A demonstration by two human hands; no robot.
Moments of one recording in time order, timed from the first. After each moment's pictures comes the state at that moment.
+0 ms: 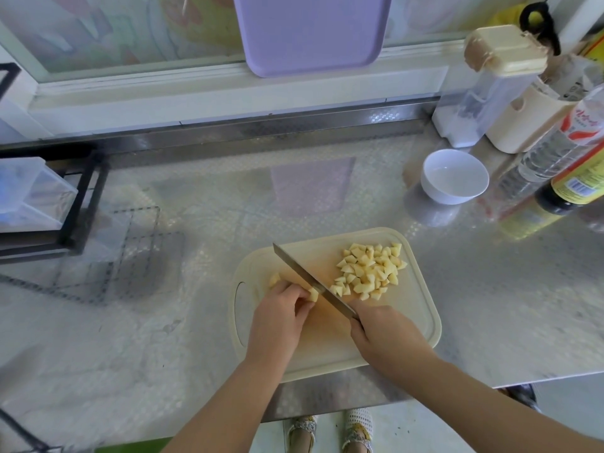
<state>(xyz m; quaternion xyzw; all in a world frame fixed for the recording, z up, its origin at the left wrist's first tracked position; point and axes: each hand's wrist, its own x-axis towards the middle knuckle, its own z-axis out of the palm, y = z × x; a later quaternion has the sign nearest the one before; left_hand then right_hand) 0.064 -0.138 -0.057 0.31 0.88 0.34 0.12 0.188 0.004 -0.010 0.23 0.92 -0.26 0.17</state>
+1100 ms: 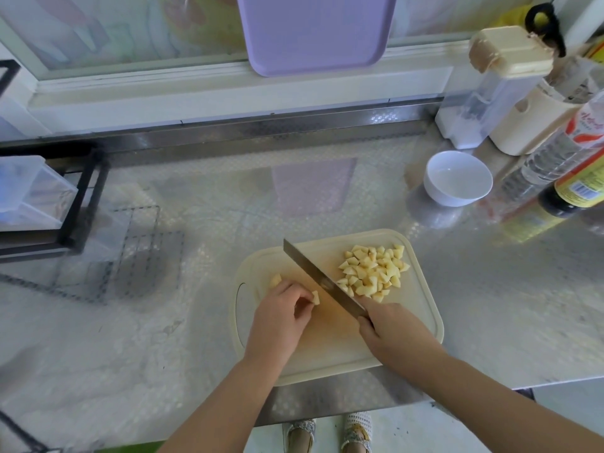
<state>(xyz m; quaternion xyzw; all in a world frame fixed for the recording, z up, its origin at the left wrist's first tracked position) 0.058 -0.143 -0.058 0.34 0.86 0.36 0.12 0.187 0.016 -0.011 0.24 0.92 -0.26 0.18</state>
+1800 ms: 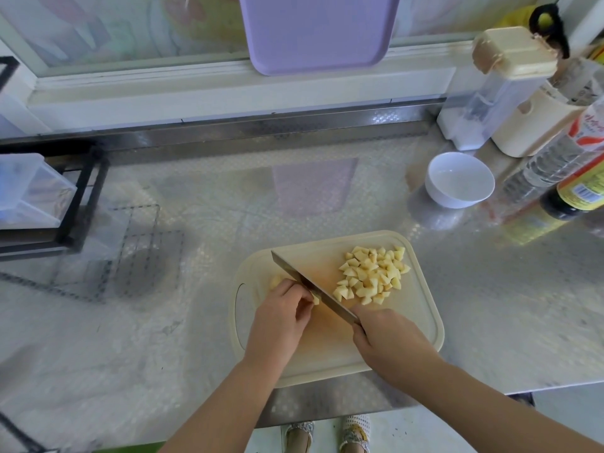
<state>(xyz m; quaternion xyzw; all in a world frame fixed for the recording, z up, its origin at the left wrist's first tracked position) 0.059 -0.141 -0.059 0.34 0.87 0.34 0.10 0.187 0.006 -0.007 0.21 0.93 -0.24 0.19</state>
